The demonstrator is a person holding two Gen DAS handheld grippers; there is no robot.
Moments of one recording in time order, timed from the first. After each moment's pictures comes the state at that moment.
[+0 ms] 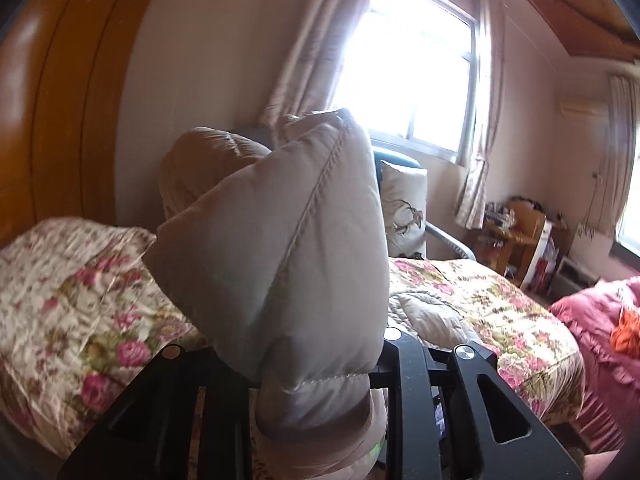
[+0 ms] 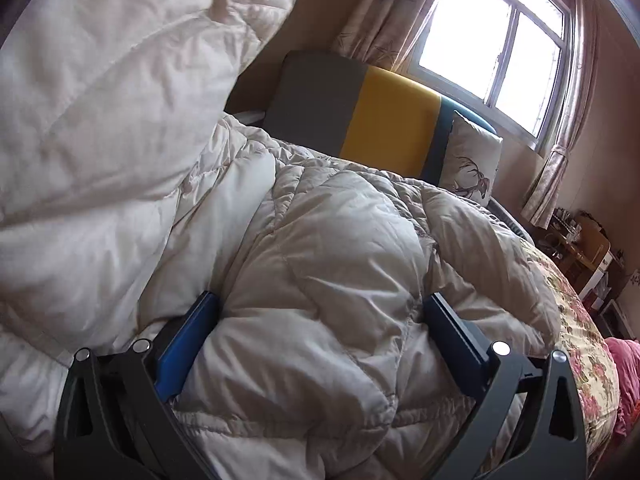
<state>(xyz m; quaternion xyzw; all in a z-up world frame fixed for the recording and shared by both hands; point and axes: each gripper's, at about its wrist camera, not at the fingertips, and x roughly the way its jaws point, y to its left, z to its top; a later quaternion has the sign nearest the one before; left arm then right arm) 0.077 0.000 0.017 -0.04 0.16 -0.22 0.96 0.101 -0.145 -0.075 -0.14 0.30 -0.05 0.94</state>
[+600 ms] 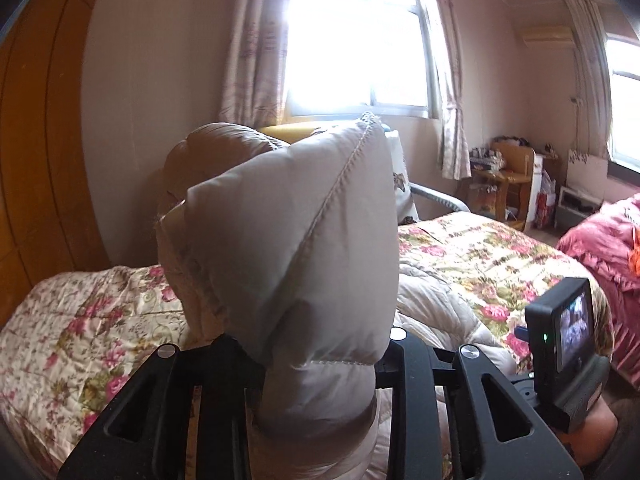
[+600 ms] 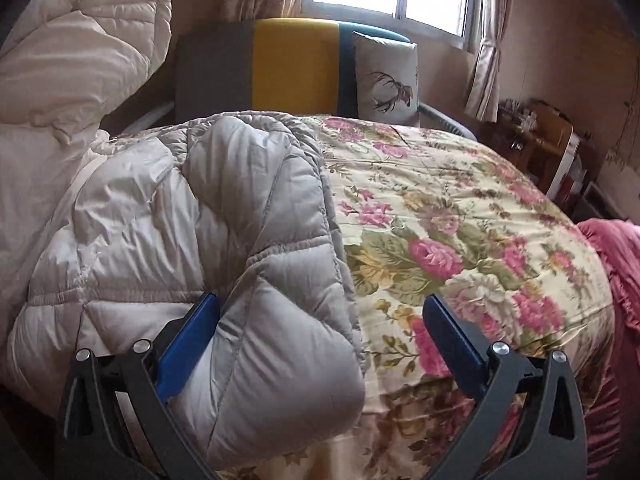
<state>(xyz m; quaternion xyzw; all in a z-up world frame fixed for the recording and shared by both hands) 0.076 -0.085 0.003 0.09 0.16 -0.24 0.95 0.043 -0.301 -0.055 0.04 0.36 -0.16 0.92</state>
